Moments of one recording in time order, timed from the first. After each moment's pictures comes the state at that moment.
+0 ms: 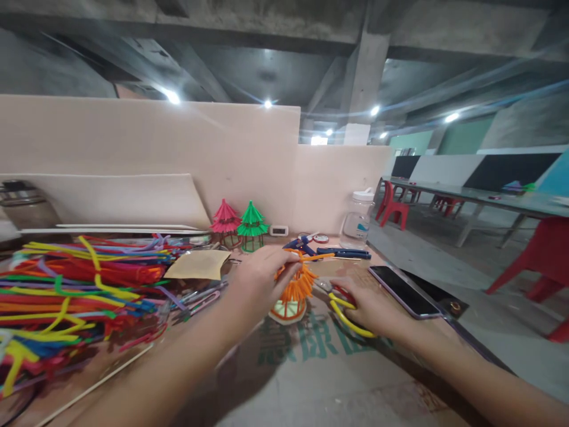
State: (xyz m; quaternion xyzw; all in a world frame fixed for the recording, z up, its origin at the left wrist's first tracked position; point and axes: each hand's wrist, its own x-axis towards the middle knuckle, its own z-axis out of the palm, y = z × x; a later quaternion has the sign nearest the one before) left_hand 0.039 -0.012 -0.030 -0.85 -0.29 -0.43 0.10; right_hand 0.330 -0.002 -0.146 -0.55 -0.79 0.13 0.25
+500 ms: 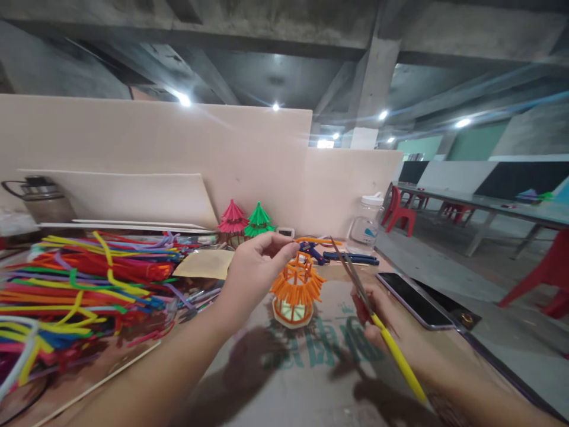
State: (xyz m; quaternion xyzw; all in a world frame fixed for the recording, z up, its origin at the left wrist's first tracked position) left_hand 0.034 -0.017 -0.006 -0.69 -0.39 -0.56 -0.26; right_hand 0.302 -0.064 -0.104 -0.44 -0.77 0.18 0.43
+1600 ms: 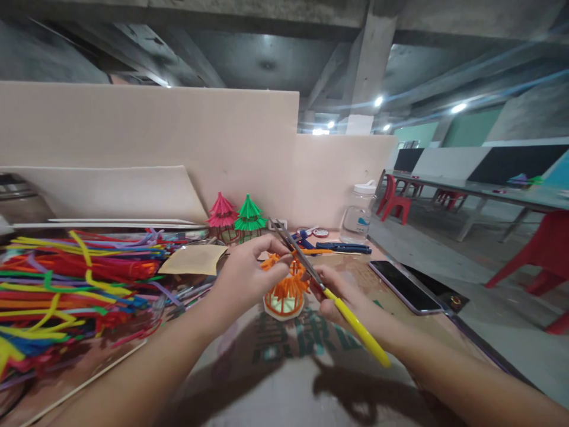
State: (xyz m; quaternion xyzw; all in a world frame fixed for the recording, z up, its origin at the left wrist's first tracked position) left_hand 0.038 -0.016 -0.014 -0.78 -0.39 -0.45 -0.19; right_hand 0.252 -0.040 -0.079 -0.29 -0.73 0.46 0.41
